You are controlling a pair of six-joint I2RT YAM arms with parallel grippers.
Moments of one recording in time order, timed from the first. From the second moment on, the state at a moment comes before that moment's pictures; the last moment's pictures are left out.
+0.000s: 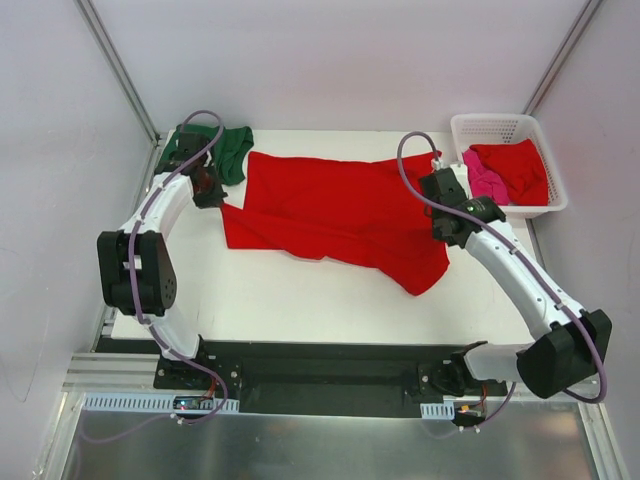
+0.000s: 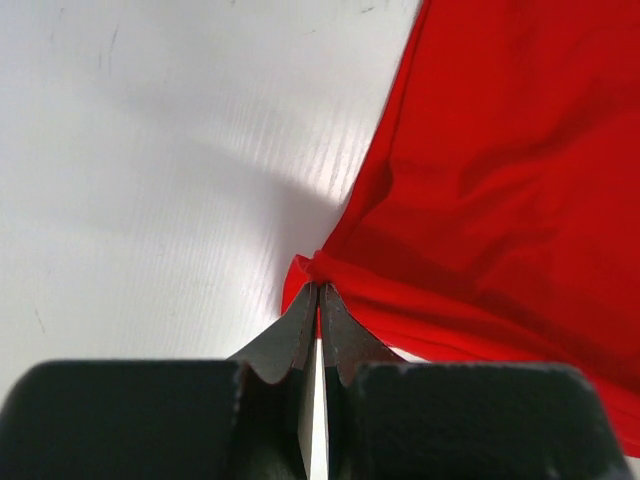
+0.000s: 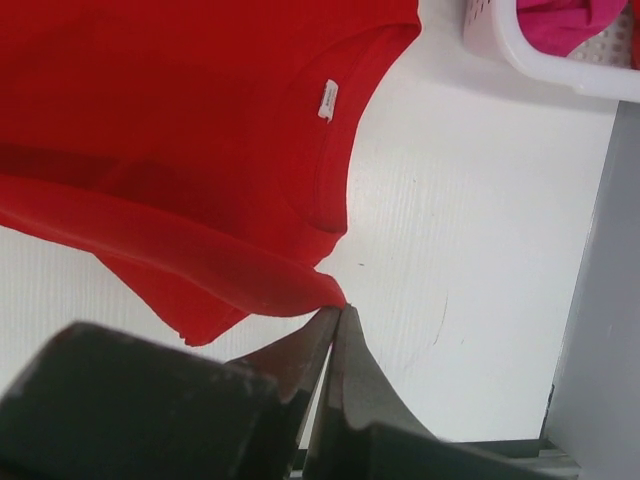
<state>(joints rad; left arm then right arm) -0.02 1.70 1.37 -0.67 0.00 -0.36 0.44 1.29 1.22 -0.97 0.60 0.29</state>
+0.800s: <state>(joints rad) -0.06 1.90 1.52 -0.63 0.08 -0.32 0.28 1.60 1.50 -0.86 0.49 0.20</state>
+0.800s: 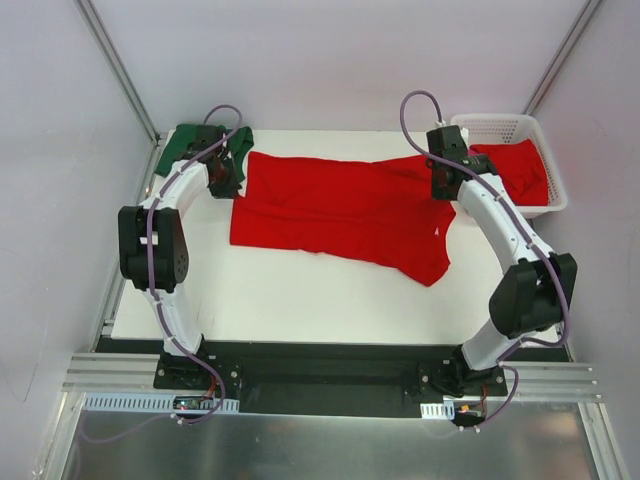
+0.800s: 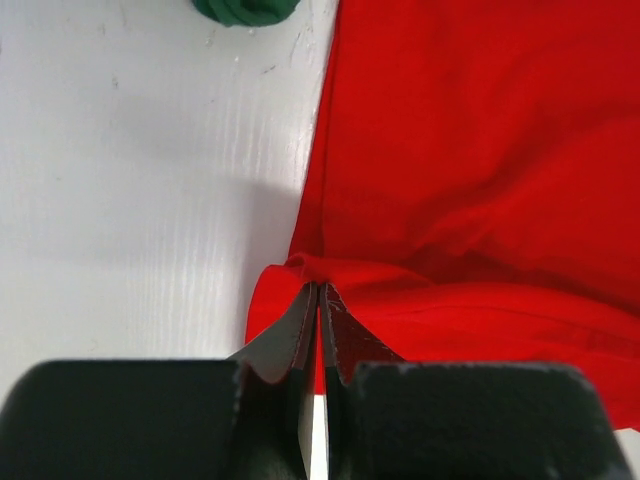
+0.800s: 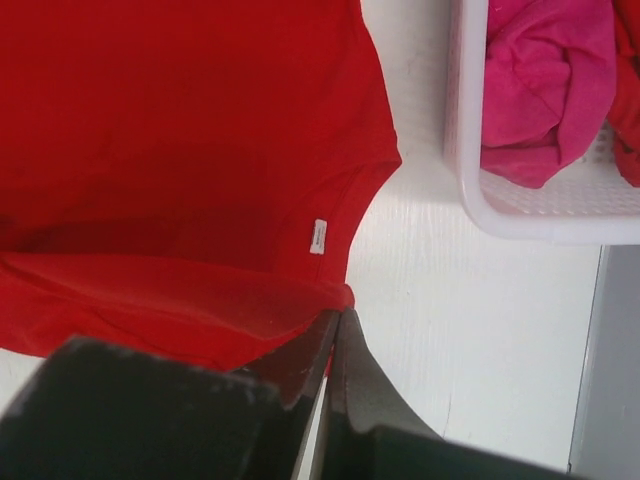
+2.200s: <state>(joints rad) -0.08 2.10 1.75 -0.61 0.11 -0.24 0.15 1.87 1.72 -0.83 0.39 0.14</state>
